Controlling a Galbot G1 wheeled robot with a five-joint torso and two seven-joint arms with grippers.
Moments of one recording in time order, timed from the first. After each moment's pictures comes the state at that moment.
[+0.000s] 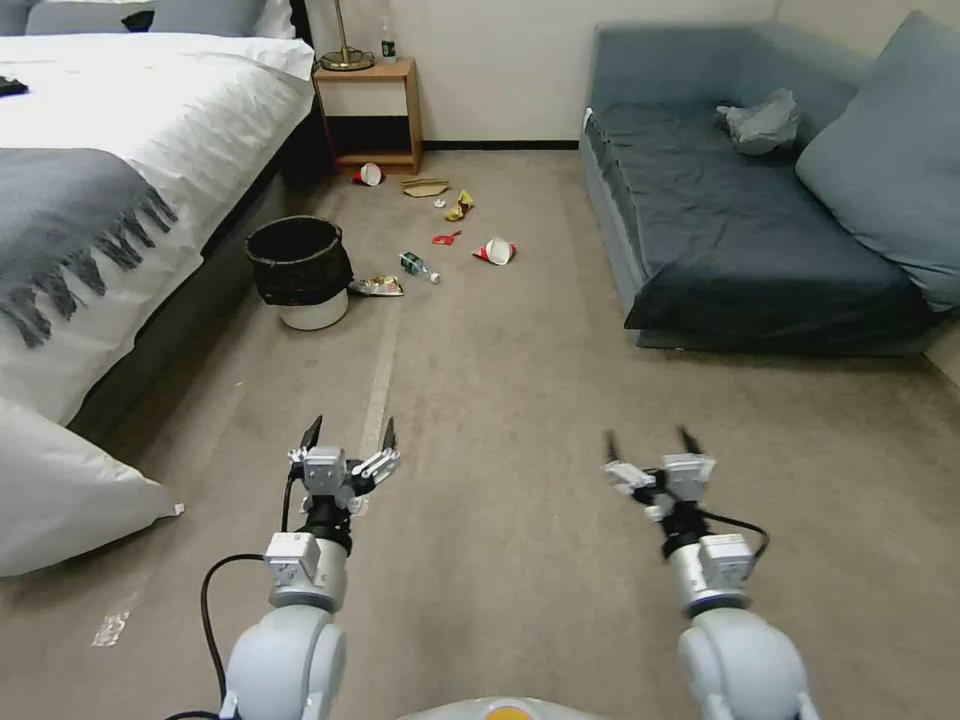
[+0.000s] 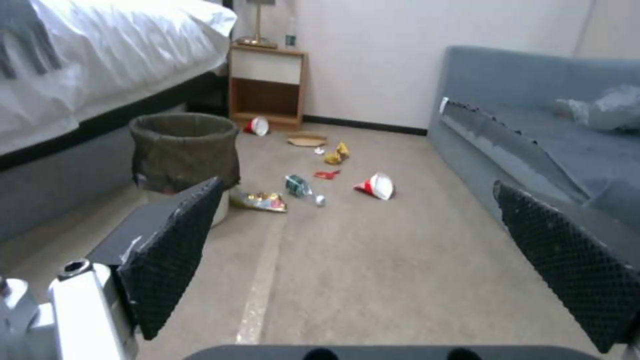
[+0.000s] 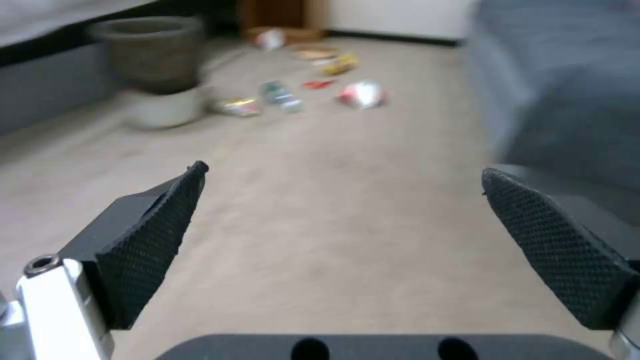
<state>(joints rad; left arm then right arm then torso) 1.62 -1.61 -0.49 -2.20 -0.06 0.02 -0.02 -1.63 1.57 0.39 2.16 -0.13 -0.17 -0.14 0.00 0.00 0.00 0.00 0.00</state>
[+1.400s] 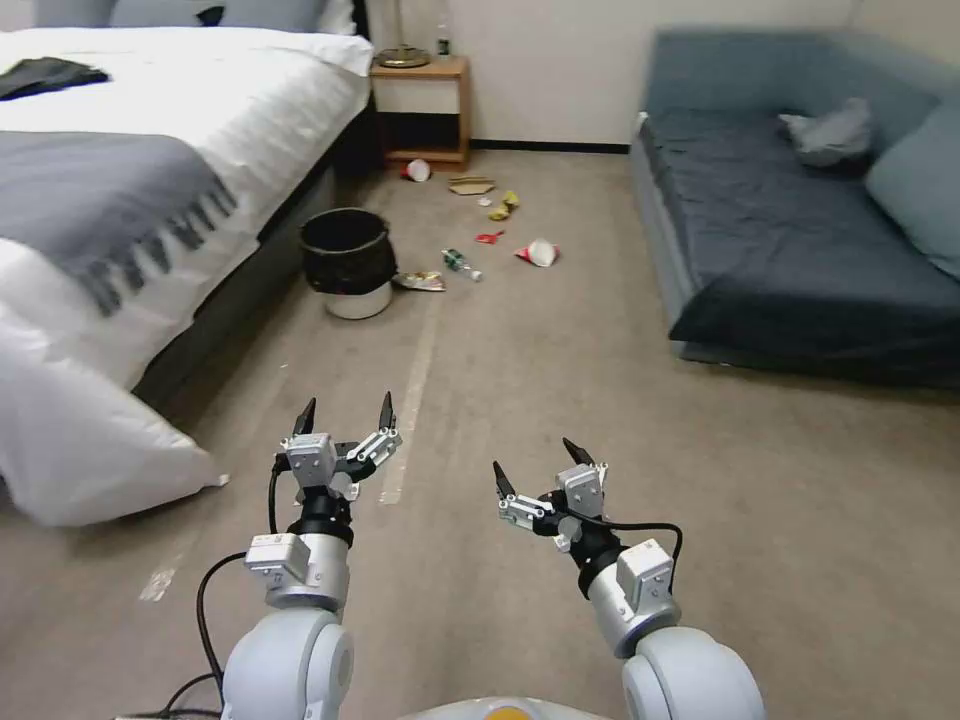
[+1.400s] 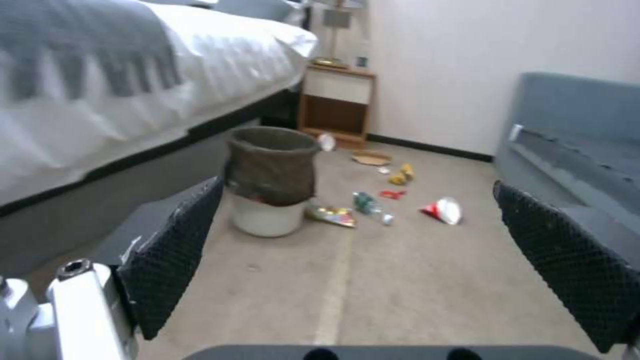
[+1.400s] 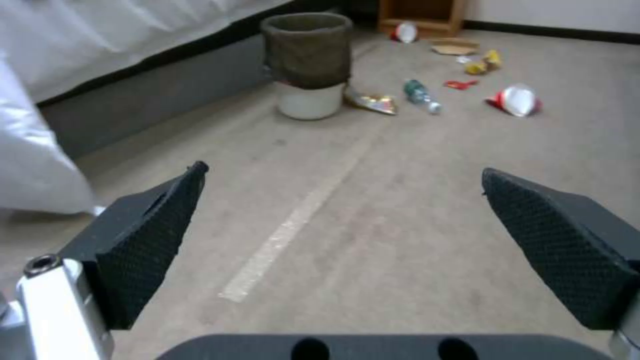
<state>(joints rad) 1.61 -1.61 -0.51 -2.20 -0.10 0.00 -0.02 -1.66 1.61 0.31 2.22 -0.17 -0.26 -0.24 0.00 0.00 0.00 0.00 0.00</state>
